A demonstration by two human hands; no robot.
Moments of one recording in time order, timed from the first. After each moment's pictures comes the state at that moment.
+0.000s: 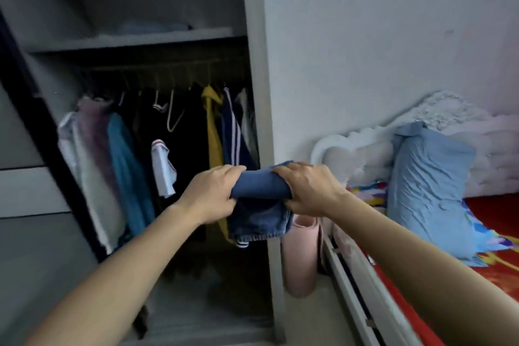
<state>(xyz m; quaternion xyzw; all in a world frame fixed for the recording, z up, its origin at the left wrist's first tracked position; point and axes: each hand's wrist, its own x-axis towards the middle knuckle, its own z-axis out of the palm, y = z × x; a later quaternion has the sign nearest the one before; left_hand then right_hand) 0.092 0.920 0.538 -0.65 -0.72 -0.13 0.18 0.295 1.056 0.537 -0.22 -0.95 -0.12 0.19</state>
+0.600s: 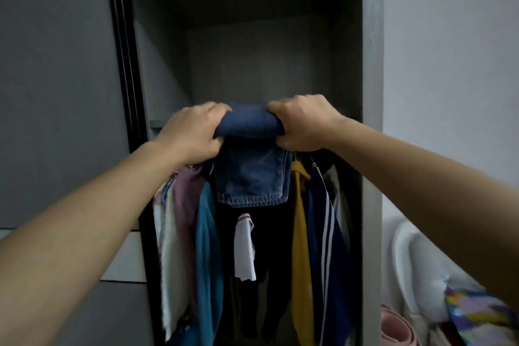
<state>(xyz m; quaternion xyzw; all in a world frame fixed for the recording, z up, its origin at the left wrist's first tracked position) -0.135 0.798 0.798 -0.54 -0.72 -0.14 0.41 0.035 0.971 0.814 -0.11 -0.90 -0.26 0.33</state>
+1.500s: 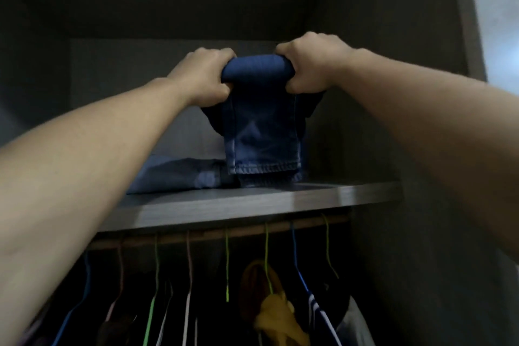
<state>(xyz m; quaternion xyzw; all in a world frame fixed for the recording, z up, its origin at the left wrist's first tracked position) -0.359 1.210 1.014 -0.60 -0.63 -0.26 0.43 -0.150 1.318 1.035 -0.22 -0.86 -0.29 0.35</state>
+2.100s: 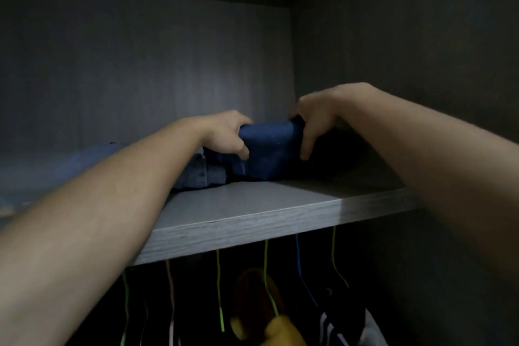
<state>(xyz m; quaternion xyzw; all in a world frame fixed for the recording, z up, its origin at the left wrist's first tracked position) -0.416 1.341 0.961 -0.70 -0.69 -0.14 0.15 -0.213 1.397 0.988 -0.42 -0.89 -0.16 0.06</state>
